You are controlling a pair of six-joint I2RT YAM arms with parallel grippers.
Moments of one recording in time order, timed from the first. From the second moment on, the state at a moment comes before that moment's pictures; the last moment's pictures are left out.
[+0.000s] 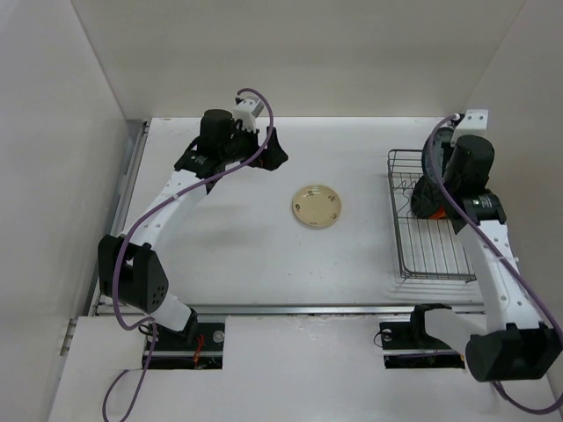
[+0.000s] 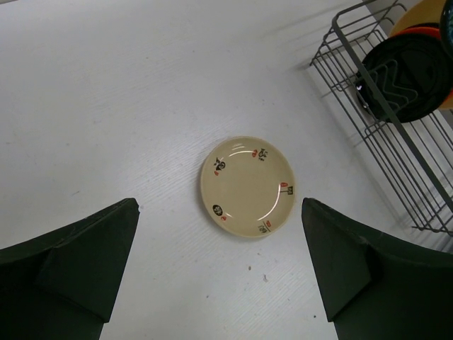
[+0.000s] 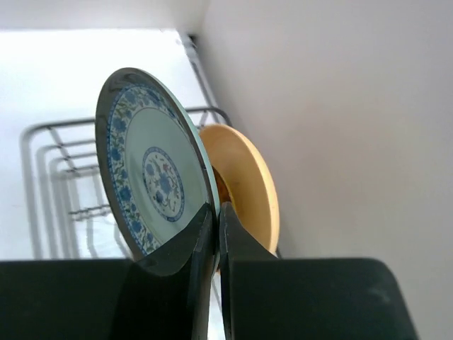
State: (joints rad) left arm -0.37 1.53 1.37 -0.26 0.38 -0.20; right arm 0.03 1.12 1.12 -0.31 0.53 -0.22
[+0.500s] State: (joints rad) left arm -0.37 1.53 1.37 -0.23 0.67 -0.20; right arm 0.05 1.24 1.22 -0.44 -0.31 -0.10
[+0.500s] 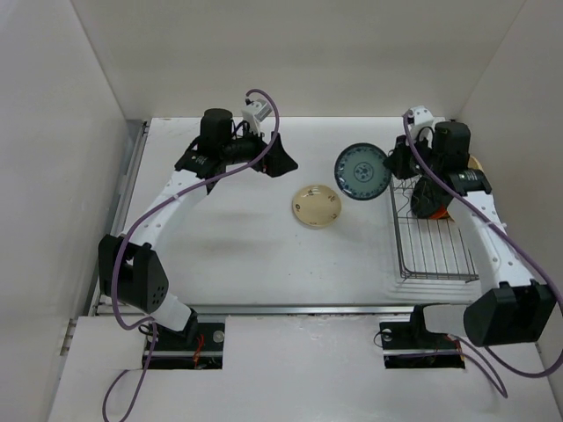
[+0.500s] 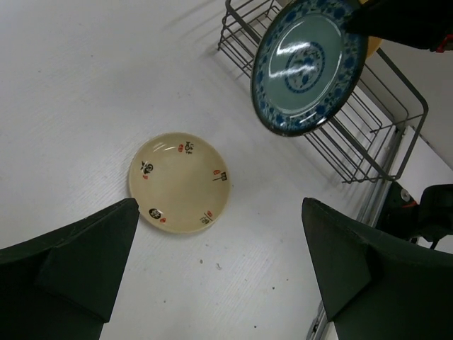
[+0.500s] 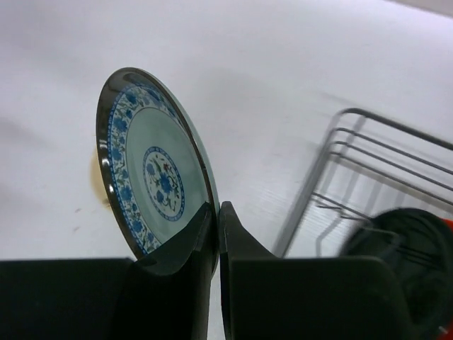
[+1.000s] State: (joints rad) left arm -0.37 1.56 1.37 -0.23 0.71 -0.20; right arm 0.24 1.48 1.45 -0.48 -0.60 -0.04
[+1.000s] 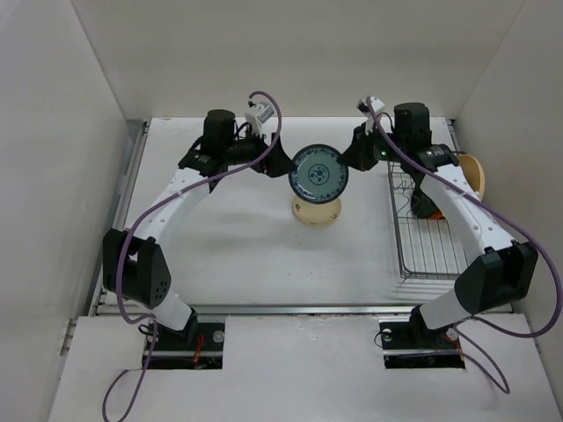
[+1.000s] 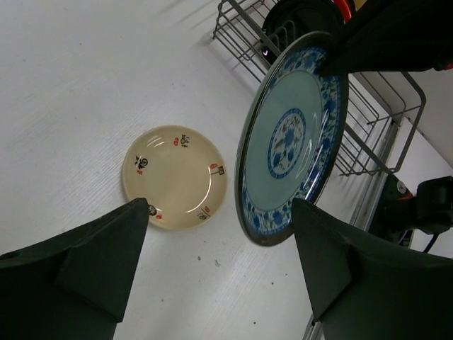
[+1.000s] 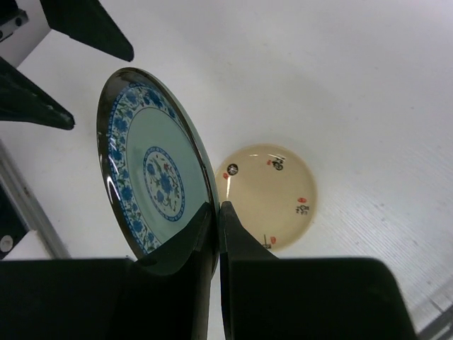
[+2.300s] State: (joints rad) left arm -0.38 1.61 1.37 -0.24 0.61 -0.19; right arm 0.33 1.54 1.45 -0.38 -0.50 -0.02
